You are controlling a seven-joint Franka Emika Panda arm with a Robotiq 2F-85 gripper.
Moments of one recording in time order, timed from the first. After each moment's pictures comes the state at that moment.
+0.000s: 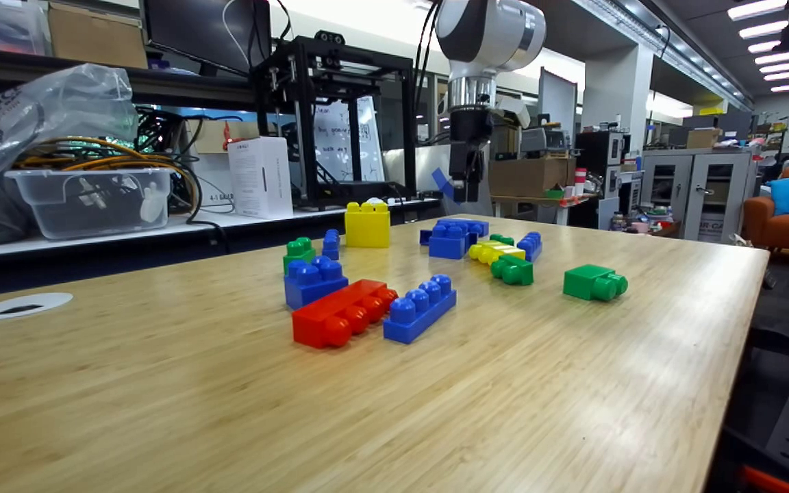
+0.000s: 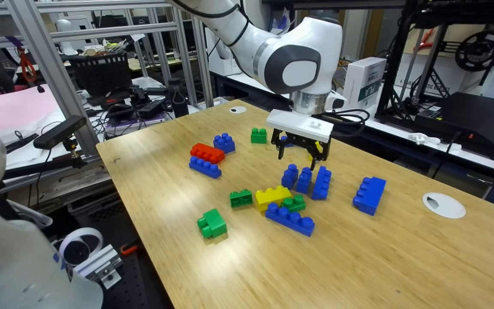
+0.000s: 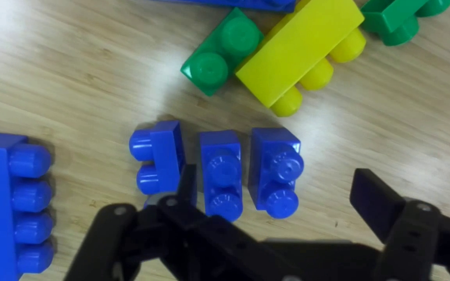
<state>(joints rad) -0.06 0.33 0.00 -2.01 0.11 2.30 -0.65</state>
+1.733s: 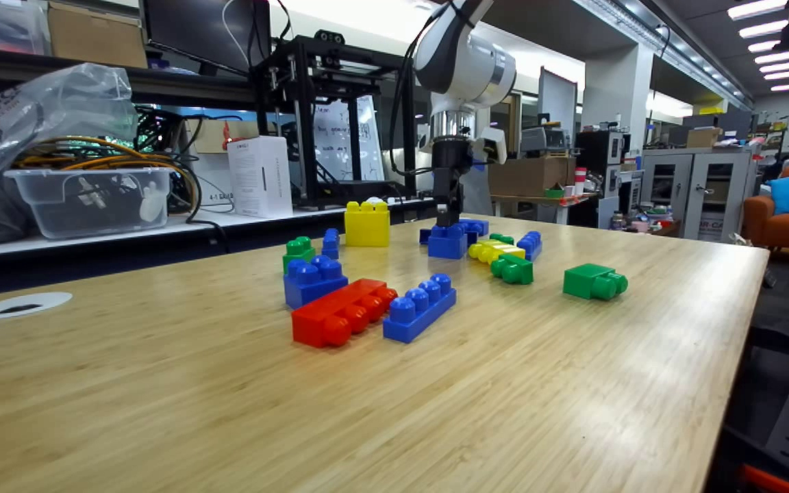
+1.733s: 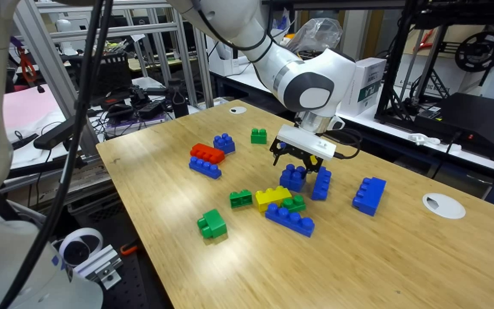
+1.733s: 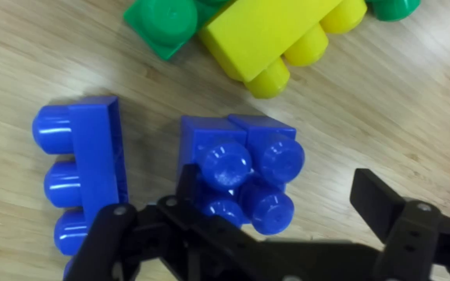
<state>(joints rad) -0.15 0.54 0.12 -1.81 0.18 2.16 -0.77</state>
